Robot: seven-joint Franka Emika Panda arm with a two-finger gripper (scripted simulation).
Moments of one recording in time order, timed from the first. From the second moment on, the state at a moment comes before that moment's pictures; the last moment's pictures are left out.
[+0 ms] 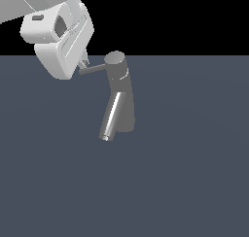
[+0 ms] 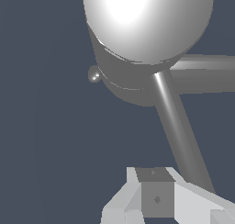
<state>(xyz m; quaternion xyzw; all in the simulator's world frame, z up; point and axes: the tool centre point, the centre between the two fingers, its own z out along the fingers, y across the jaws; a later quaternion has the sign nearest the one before) -0.019 0.115 0.264 -0.60 0.74 -0.23 0.18</state>
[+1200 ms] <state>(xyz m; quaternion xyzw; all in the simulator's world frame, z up) -0.072 0.105 0.233 -0.60 0.74 -0.23 0.19</state>
